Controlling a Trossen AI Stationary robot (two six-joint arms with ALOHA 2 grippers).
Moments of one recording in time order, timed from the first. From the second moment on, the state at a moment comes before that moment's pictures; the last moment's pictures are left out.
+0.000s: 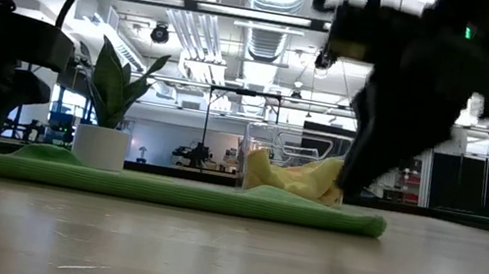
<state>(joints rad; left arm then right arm) -0.50 1.41 0.57 -0.51 -0.12 -0.62 0.44 1.84 1.11 -0.45 0.31 0.50</state>
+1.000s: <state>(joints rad) -0.50 1.32 0.56 -0.52 -0.16 -0.62 0.39 1.84 0.97 -0.33 0.19 0.46</state>
